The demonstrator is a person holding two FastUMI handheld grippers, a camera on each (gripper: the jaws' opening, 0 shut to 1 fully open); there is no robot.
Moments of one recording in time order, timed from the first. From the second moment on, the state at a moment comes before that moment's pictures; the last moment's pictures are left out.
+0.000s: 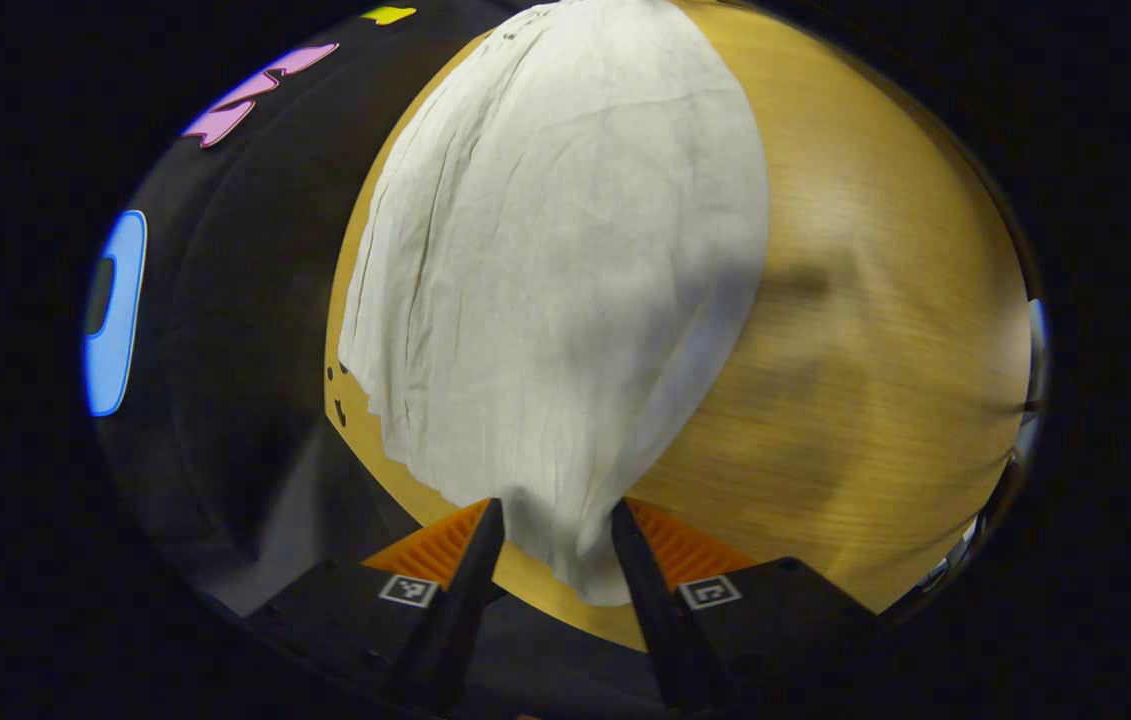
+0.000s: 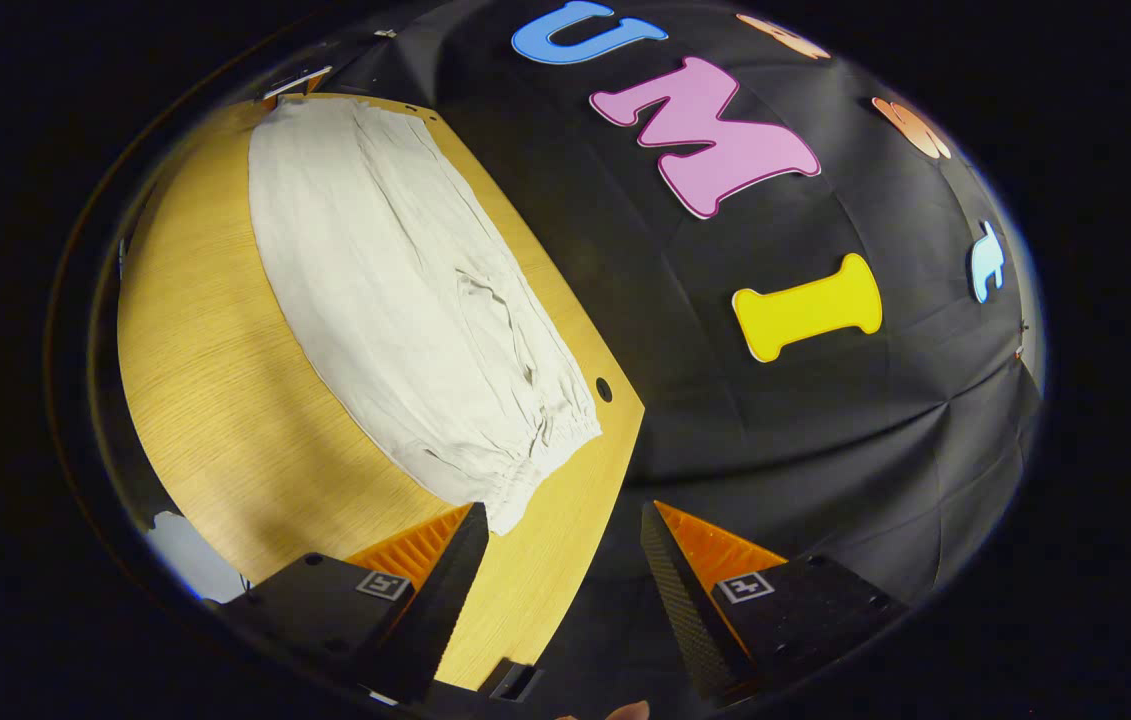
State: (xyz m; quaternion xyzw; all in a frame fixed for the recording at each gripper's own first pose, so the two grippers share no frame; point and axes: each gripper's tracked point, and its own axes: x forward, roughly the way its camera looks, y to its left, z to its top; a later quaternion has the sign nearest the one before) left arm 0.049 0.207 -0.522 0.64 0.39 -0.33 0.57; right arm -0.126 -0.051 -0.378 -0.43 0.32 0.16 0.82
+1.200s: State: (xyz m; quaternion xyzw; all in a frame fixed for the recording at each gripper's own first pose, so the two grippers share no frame) left arm 0.057 0.203 -0.529 0.66 0.41 -0.31 0.55; right arm -0.082 -0.046 -0.552 -0.57 0.36 0.39 0.63
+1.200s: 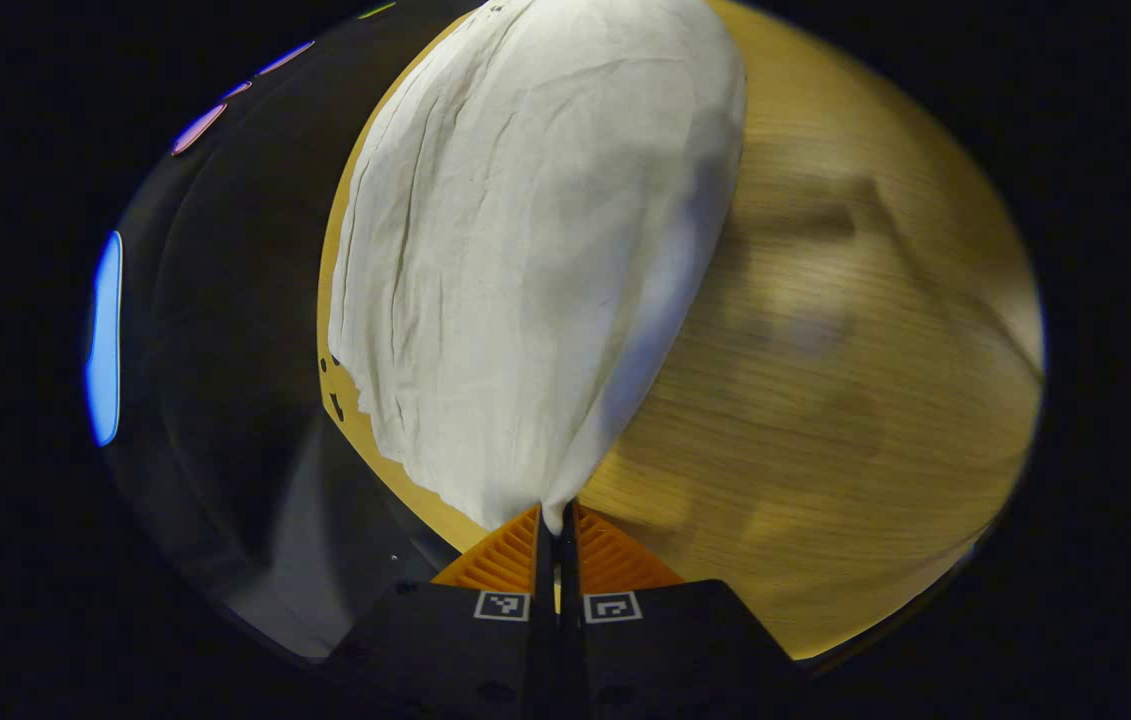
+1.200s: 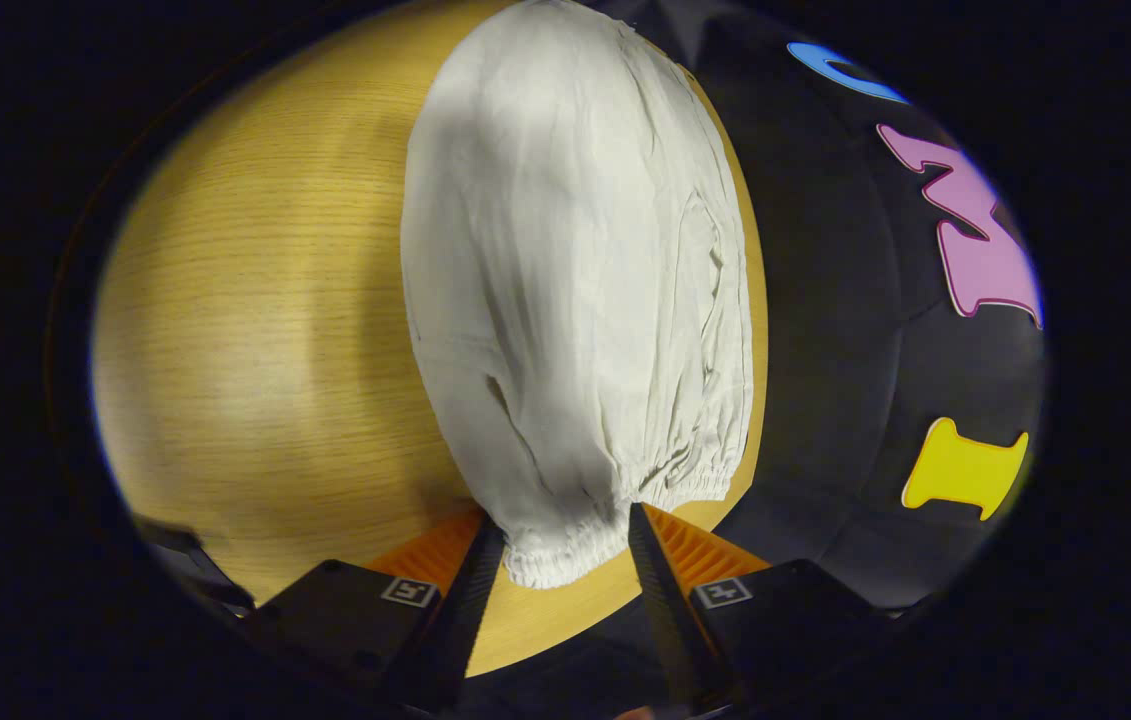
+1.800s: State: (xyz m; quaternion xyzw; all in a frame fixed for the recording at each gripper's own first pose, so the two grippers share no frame) left arm 0.041 0.204 -0.530 0.61 0.45 -0.32 0.57; right arm -0.086 -0.038 -0.561 -0.51 0.41 0.47 0.59
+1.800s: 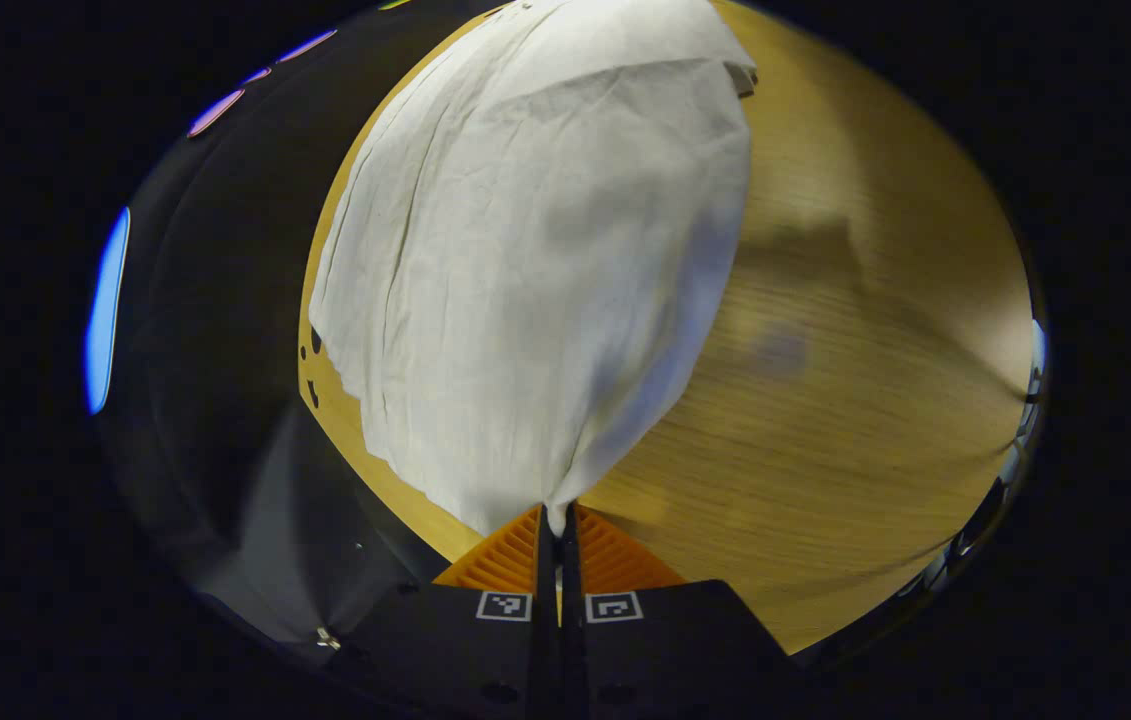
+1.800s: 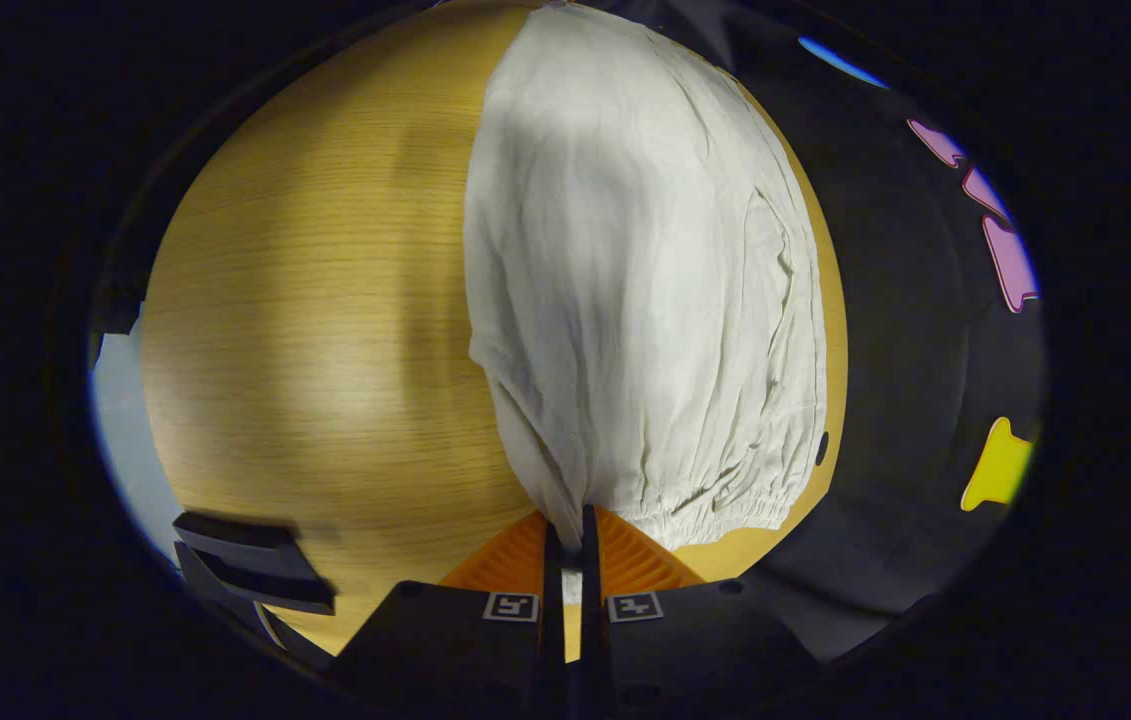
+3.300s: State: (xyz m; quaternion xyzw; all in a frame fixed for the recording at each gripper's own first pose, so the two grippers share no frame) left arm 0.345 0.070 -0.505 0.40 0.47 -0.14 0.78; right arm 0.113 -0.065 -0.535 -0.23 0.56 0.23 0.76
